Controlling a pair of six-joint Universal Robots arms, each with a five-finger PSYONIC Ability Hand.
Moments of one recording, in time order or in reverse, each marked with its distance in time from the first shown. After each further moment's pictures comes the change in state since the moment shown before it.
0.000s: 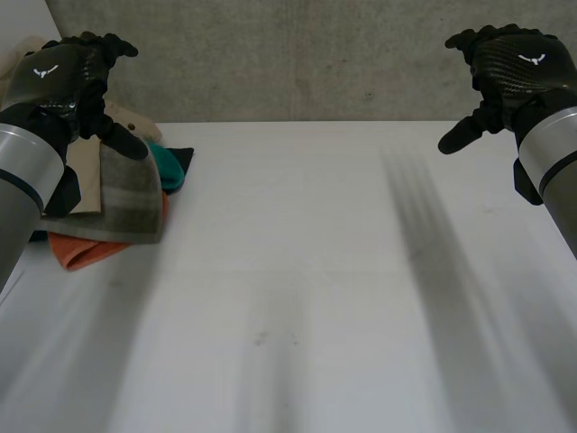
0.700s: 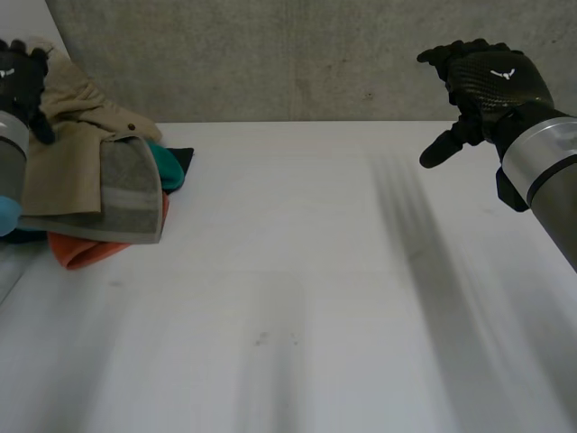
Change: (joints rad) left arm 0.282 -0.512 0.373 0.211 -0.012 0.533; right arm -0.005 0.033 0.005 0.002 -0.101 -0.002; left_hand -0.066 -0.069 -0.064 -0.076 -0.050; right_hand -0.035 -0.066 -0.068 -0.065 -0.046
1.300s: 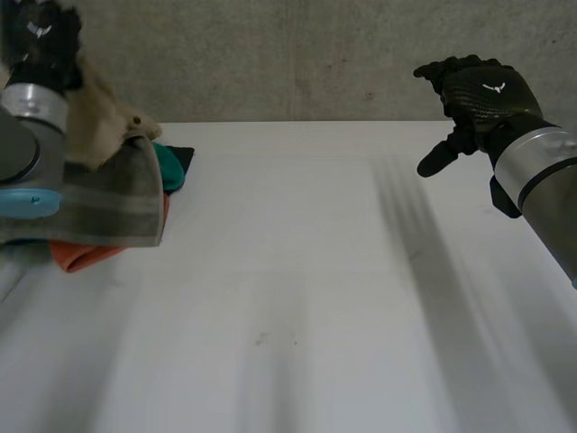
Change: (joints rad) left arm -0.122 -0.017 0.029 0.271 0.079 -0.072; right arm -0.008 0.043 -0.007 -0.002 -0.007 -0.003; left_hand 0.960 0.989 0.981 0.998 0.908; right_hand 0.000 0.000 0.000 0.000 0.000
